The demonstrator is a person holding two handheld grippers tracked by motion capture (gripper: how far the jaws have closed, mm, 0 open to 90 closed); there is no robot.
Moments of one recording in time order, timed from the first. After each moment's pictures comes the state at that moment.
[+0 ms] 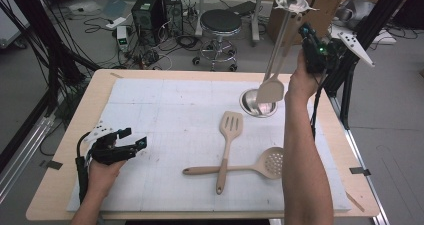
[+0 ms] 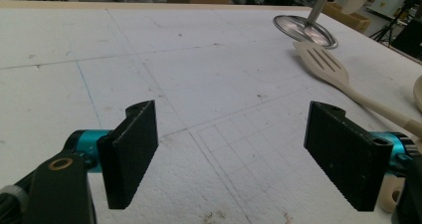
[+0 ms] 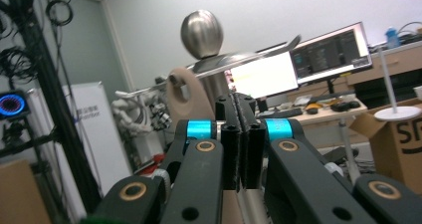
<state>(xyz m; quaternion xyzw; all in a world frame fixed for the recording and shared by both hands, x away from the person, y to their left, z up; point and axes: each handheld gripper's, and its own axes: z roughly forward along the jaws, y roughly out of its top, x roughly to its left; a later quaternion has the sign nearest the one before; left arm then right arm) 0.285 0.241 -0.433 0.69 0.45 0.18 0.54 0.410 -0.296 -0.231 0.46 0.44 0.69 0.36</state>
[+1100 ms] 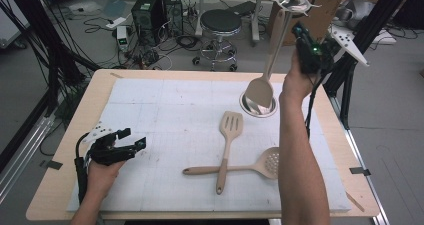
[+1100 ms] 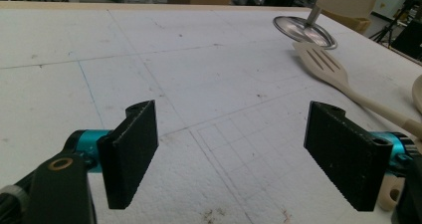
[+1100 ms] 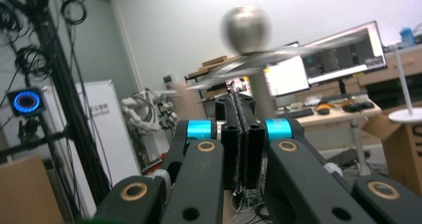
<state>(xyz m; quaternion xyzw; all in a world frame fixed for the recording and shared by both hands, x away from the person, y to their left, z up) 0.283 0.243 -0.432 0.69 0.45 0.18 0.54 0.404 -0.285 -0.228 0.45 0.44 0.69 0.35</state>
